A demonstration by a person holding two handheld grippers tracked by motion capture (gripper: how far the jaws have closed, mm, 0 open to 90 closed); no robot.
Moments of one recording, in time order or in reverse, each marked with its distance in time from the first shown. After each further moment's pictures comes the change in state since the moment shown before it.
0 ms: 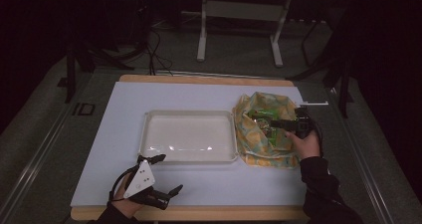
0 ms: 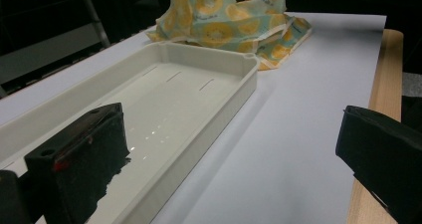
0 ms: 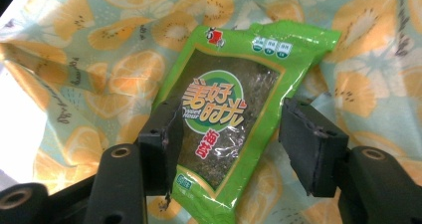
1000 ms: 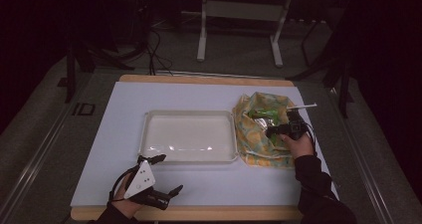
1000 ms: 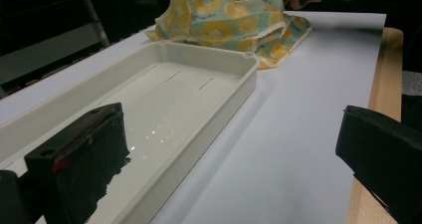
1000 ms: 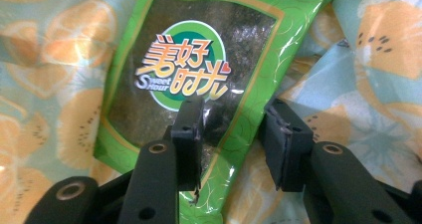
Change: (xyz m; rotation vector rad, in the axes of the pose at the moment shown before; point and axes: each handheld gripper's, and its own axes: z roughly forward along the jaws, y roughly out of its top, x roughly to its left) left arm 0.000 0.000 0.000 0.003 -0.001 0.003; right arm -0.012 -0.007 0.035 0.167 -0.026 0.060
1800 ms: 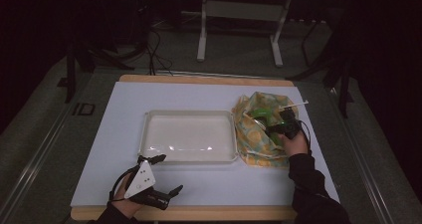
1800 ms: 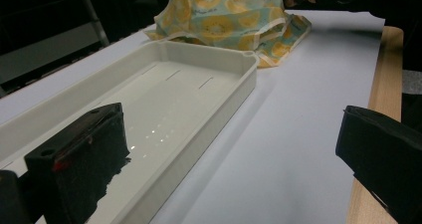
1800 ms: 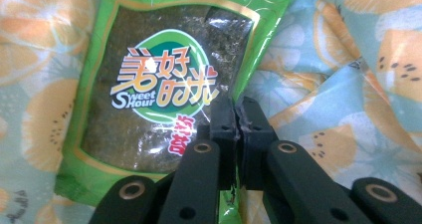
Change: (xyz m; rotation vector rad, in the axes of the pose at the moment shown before) left arm 0.000 0.000 0.000 0.004 -0.001 0.002; right arm 0.020 0.005 0.006 0.005 -0.116 -0.128
